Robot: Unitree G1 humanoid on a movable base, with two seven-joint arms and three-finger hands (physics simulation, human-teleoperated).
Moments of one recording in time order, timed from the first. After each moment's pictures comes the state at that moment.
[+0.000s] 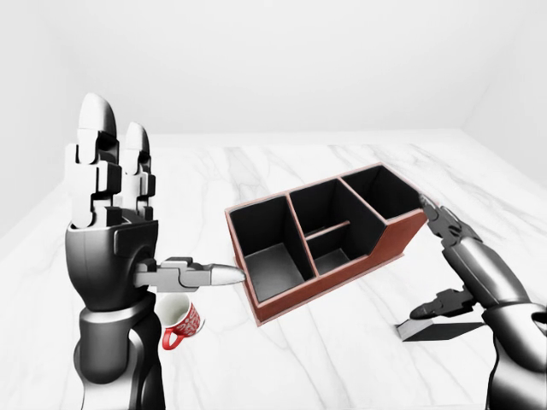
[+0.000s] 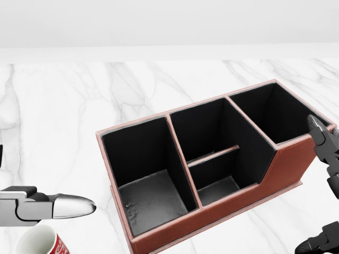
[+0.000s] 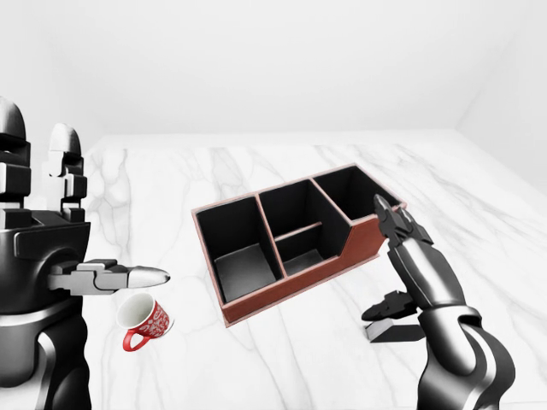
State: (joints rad) left arm -0.02 0.05 0.13 -0.84 -0.05 0.09 -0.10; right arm 0.12 -0.16 -0.46 -0.68 -0.75 0.09 0.70
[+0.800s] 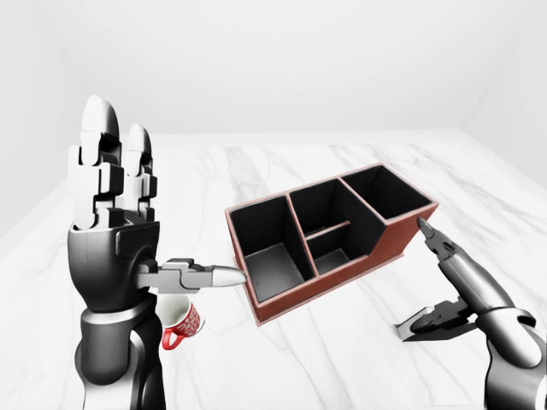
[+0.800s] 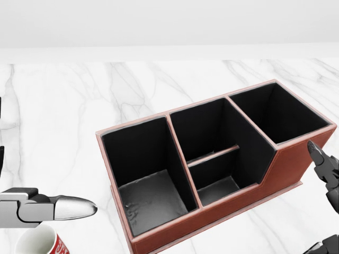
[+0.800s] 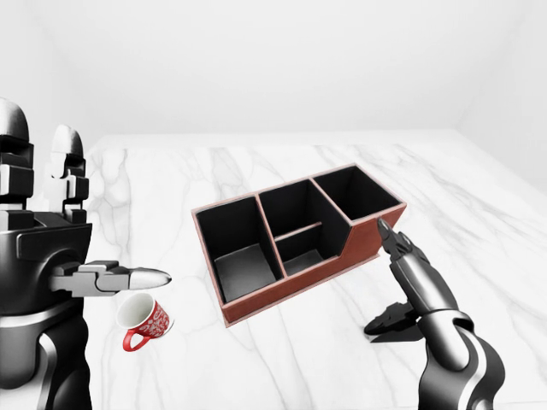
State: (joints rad) left arm -0.02 0.05 0.13 -0.84 -0.04 0.09 -0.11; right arm 0.15 -0.16 -0.48 -0.53 -0.75 0.09 0.70
